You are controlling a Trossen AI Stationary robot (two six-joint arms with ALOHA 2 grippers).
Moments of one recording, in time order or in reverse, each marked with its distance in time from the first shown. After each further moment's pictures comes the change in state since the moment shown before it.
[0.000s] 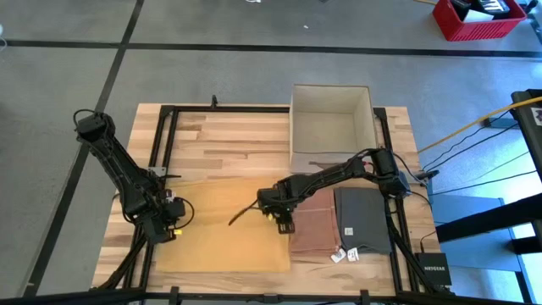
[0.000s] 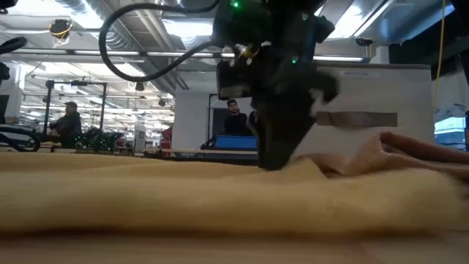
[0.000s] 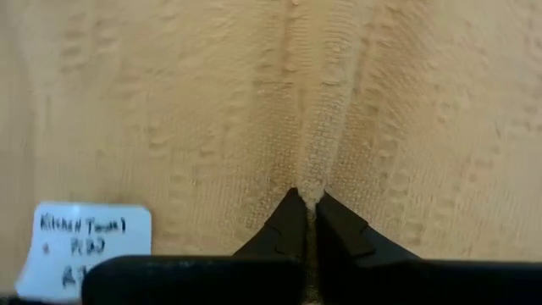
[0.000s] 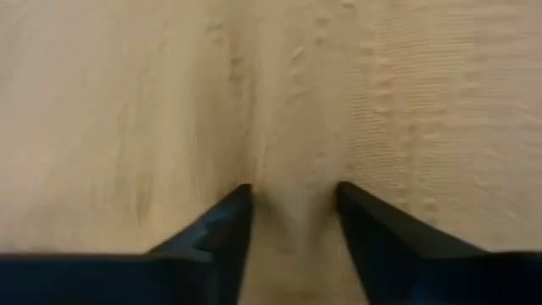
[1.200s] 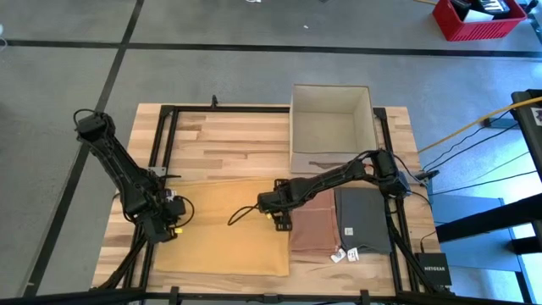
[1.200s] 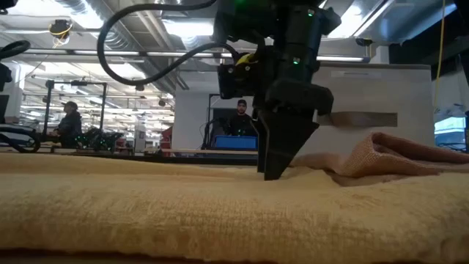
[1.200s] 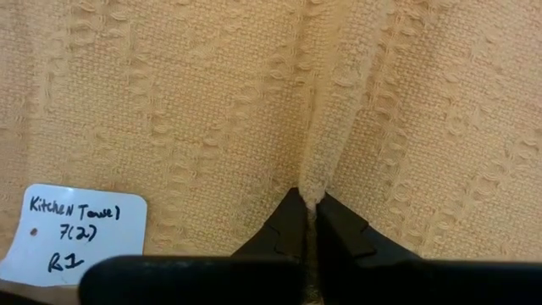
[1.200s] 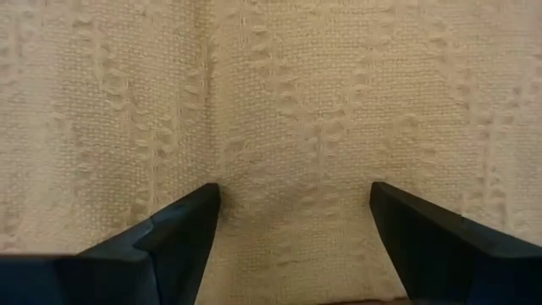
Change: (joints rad) left arm 0.000 -0.002 -0.015 0.012 -0.008 -0.047; right arm 0.024 0.000 0.010 -0.026 0.206 0.070
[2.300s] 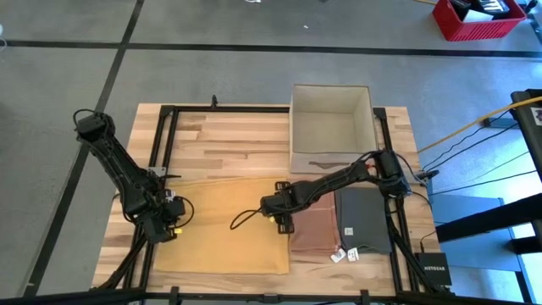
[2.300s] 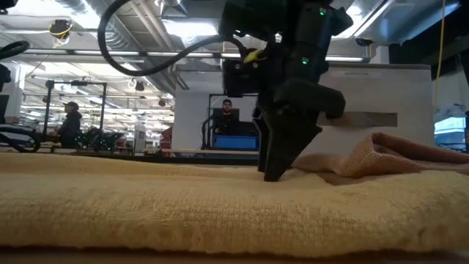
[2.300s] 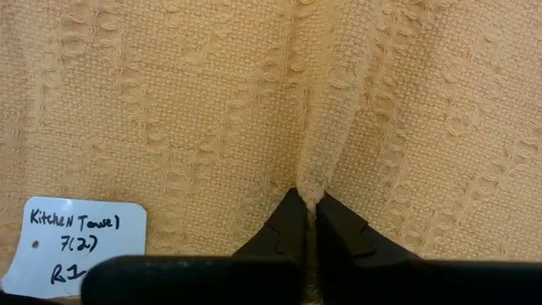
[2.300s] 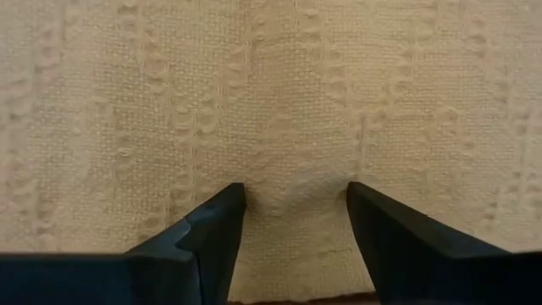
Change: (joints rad) left arm 0.000 0.001 0.000 0.000 0.007 0.008; right arm 0.027 -0.015 -0.068 0.091 0.022 -0.019
